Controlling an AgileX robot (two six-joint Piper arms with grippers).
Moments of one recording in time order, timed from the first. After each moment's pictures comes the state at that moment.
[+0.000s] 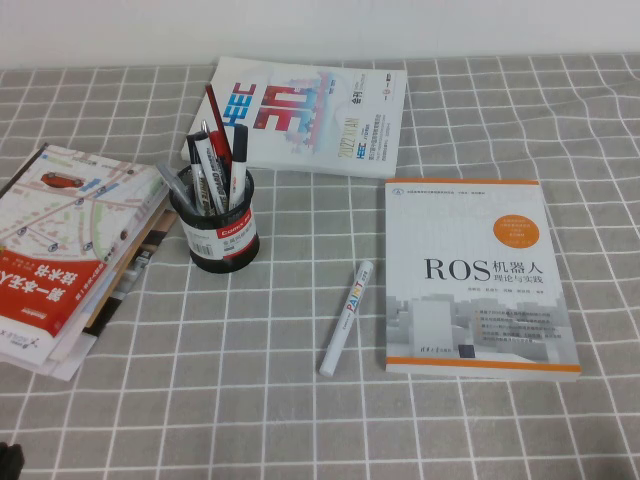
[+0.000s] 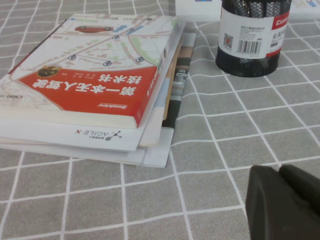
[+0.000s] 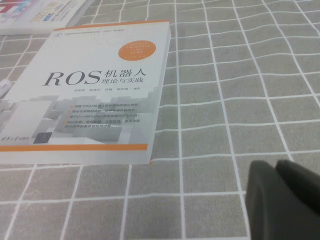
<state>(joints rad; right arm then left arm) 0.05 -0.02 0.03 0.14 0.41 0.03 -0.17 -0.01 0.03 -0.04 0.38 0.12</state>
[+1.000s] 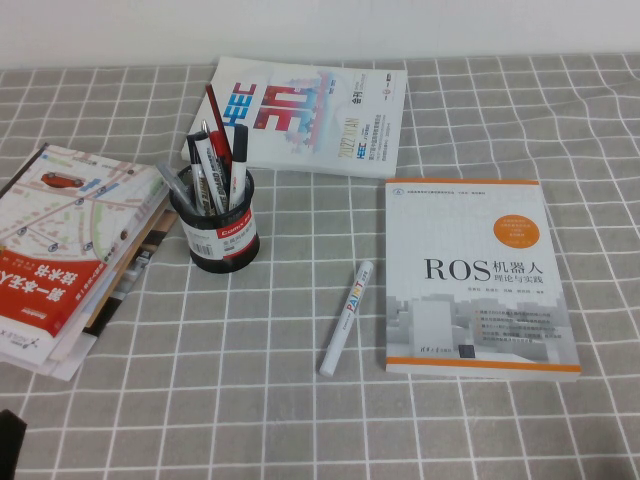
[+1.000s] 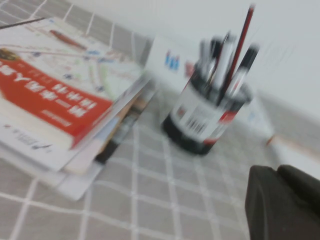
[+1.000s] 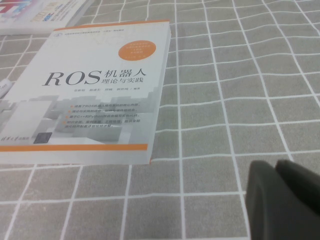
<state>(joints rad) 0.05 -0.02 0.03 0.14 0.41 0.03 -0.17 -0.01 0.03 -0.34 0.23 -0.10</state>
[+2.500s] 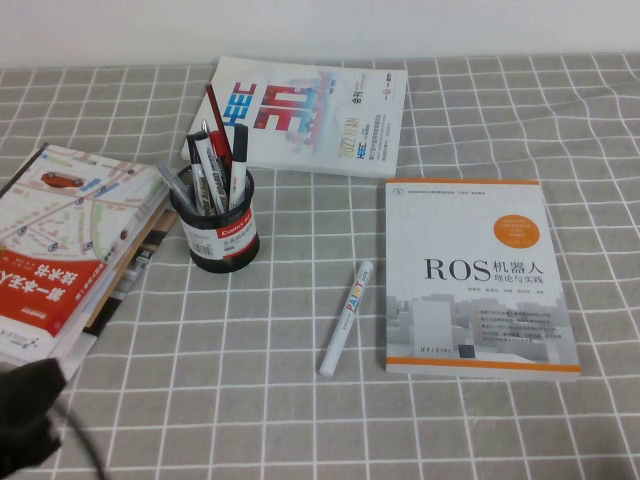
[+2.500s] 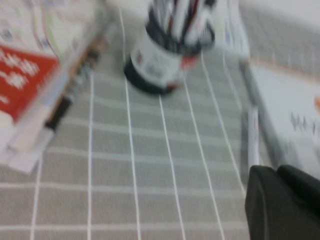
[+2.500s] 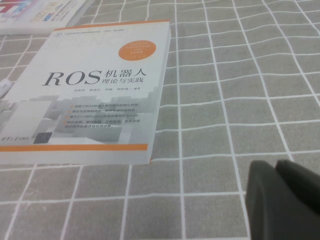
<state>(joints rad) 0.05 -0.02 0.03 0.14 0.41 0.03 -0.17 0.44 -0.40 -0.45 0.57 0.07</state>
